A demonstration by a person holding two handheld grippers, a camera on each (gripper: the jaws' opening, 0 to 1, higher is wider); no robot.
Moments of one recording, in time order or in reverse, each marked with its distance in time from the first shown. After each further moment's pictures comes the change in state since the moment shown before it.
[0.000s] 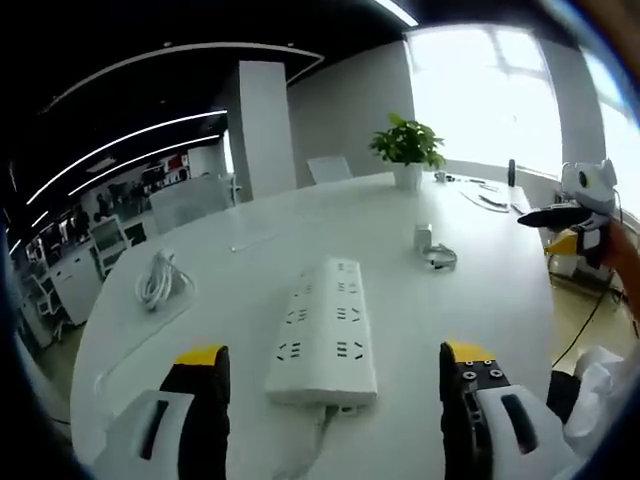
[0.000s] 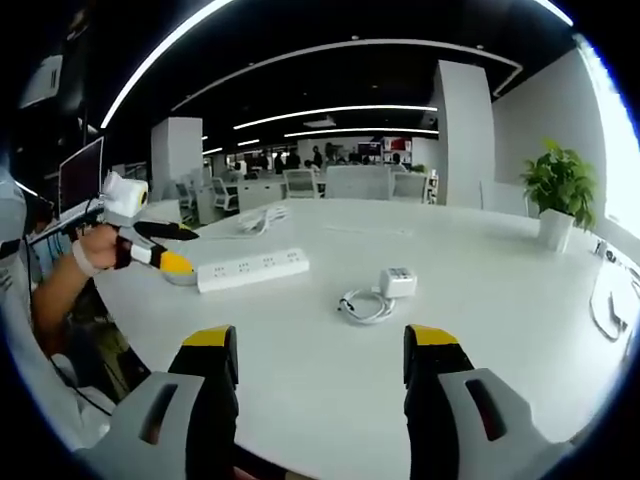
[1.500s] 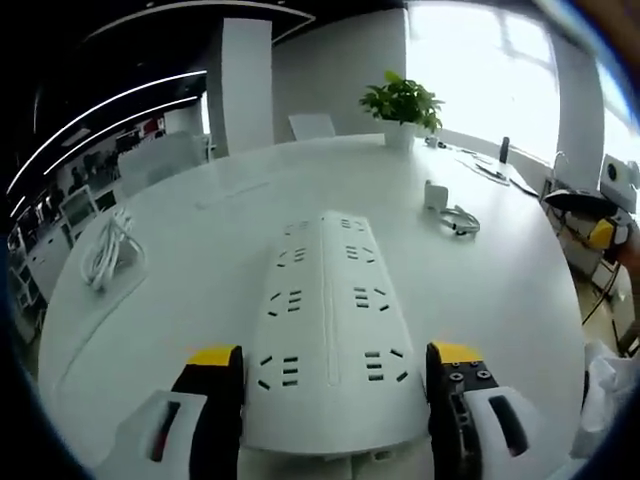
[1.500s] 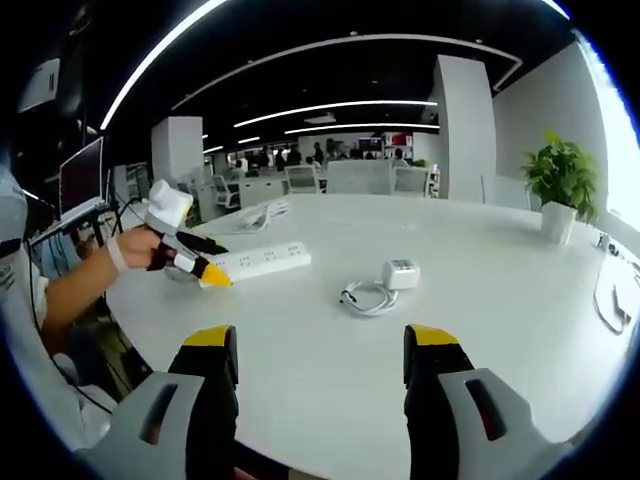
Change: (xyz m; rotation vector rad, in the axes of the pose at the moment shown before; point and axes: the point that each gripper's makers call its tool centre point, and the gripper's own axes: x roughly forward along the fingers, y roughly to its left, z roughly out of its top) left arm 0.064 0.005 -0.028 -0.021 0.164 -0.101; right arm 0.003 0.003 -0.009 0.013 0.018 0.011
